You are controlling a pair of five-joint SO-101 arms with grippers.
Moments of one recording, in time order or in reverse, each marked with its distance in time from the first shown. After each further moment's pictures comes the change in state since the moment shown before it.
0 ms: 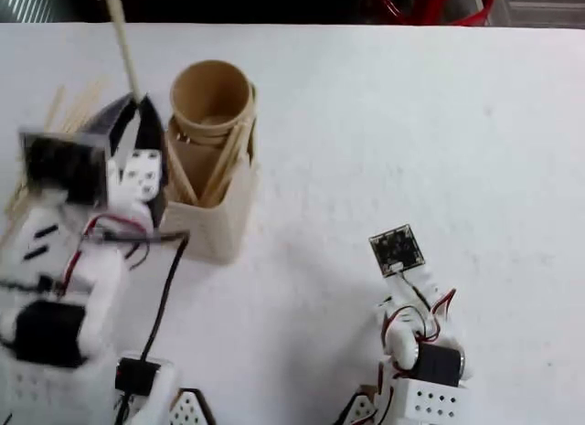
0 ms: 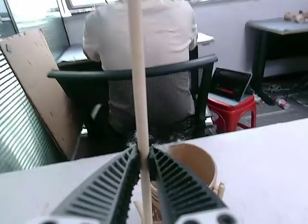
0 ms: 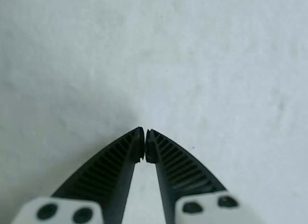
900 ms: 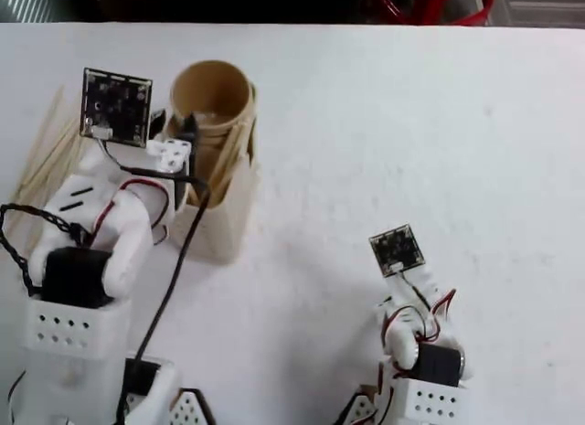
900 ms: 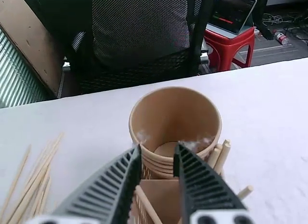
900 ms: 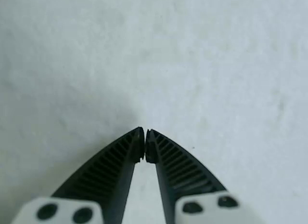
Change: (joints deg) left arm -0.8 9.8 0.4 5.2 1.3; right arm 0.0 0.0 0.0 0.0 0.0
